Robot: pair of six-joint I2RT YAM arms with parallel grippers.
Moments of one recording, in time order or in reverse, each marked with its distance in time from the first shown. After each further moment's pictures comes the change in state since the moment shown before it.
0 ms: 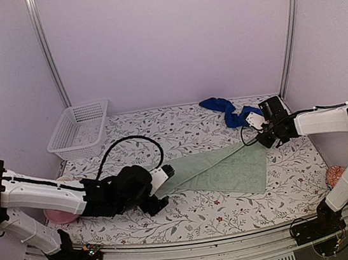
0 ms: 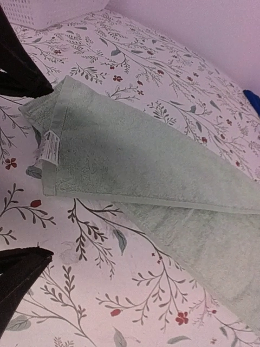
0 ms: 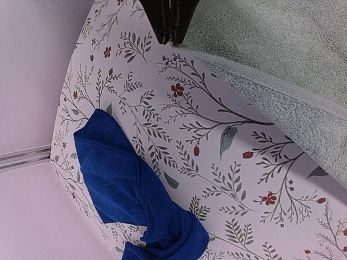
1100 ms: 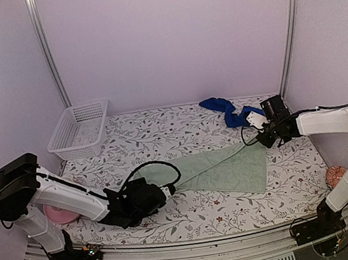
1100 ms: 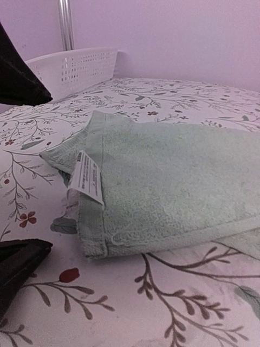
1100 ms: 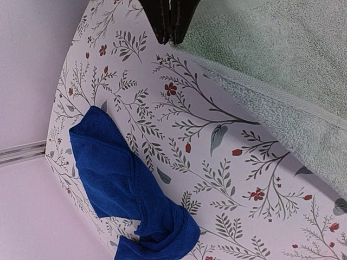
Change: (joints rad) left arm -0.044 0.272 -0.017 0.014 -0.399 0.281; right arm -0.005 -0.029 -0.005 -0.014 -0.045 0.000
